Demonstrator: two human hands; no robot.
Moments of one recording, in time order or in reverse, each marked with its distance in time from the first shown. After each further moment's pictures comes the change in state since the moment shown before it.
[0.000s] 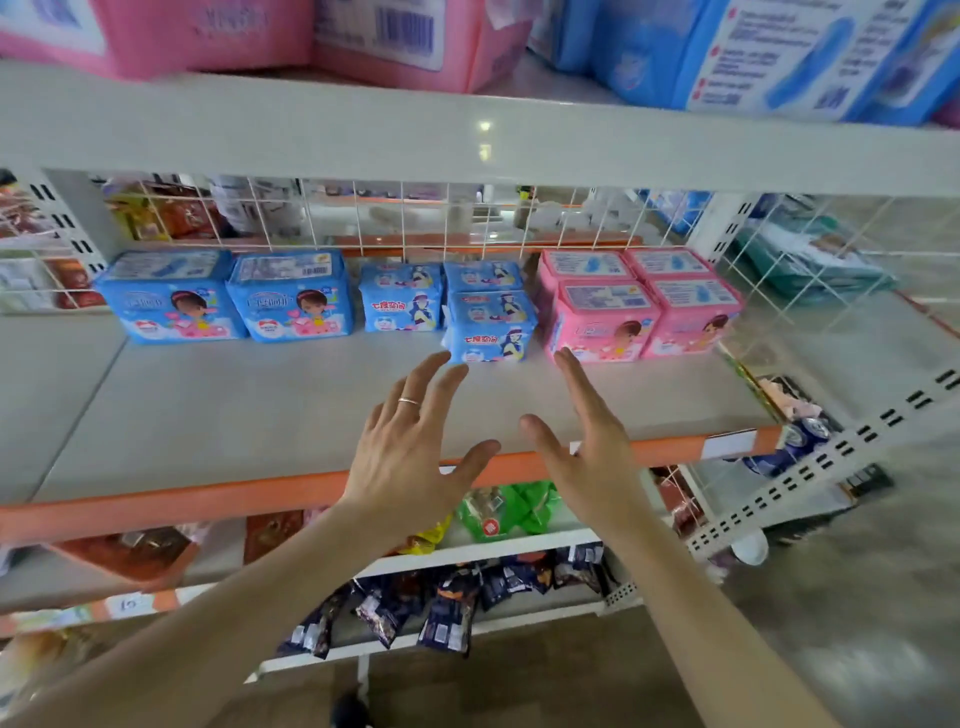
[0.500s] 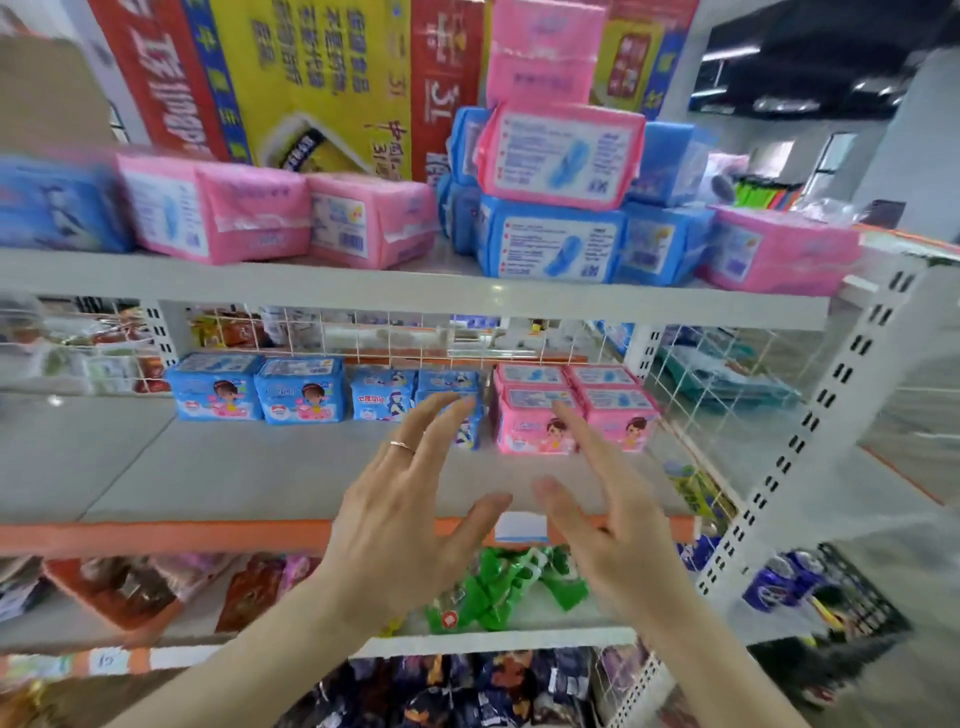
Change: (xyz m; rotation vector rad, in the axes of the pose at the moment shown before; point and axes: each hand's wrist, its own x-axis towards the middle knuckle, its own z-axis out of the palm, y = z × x) left_hand -0.051 0.182 -0.068 -0.045 0.333 0.132; right_hand -0.069 -0.053 -0.162 0.082 -0.016 -0.267
